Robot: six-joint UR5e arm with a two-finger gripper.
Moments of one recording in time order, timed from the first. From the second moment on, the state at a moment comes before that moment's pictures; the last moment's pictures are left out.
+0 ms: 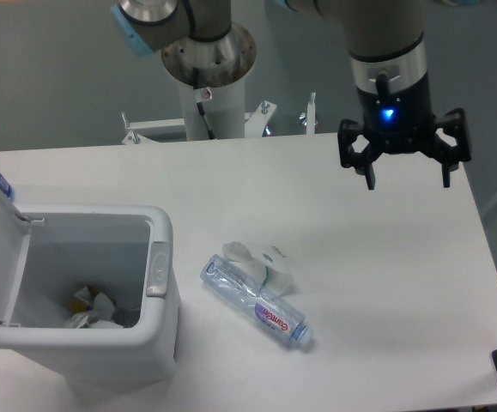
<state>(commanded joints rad) 2.60 -1.77 -1.37 -1.14 1.68 0.92</state>
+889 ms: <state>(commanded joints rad) 2.47 -1.74 -1.71 -1.04 1.66 0.83</state>
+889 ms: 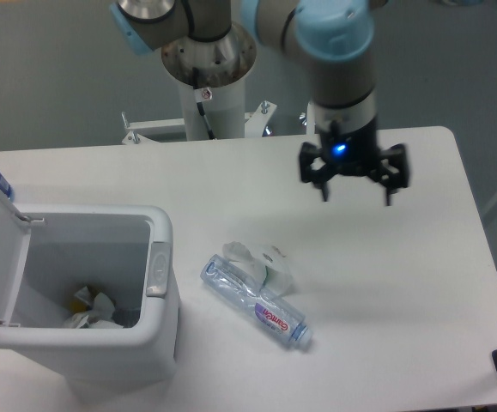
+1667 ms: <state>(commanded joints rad) 2.39 -1.87 -1.79 -1.00 1.64 0.28</state>
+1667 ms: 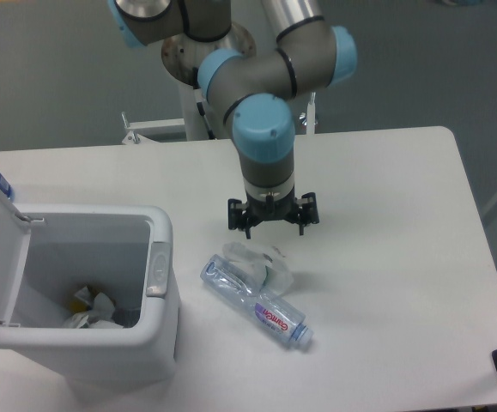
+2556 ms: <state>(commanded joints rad) 2.37 -1.97 -1.74 -0.95 1.71 0.29</state>
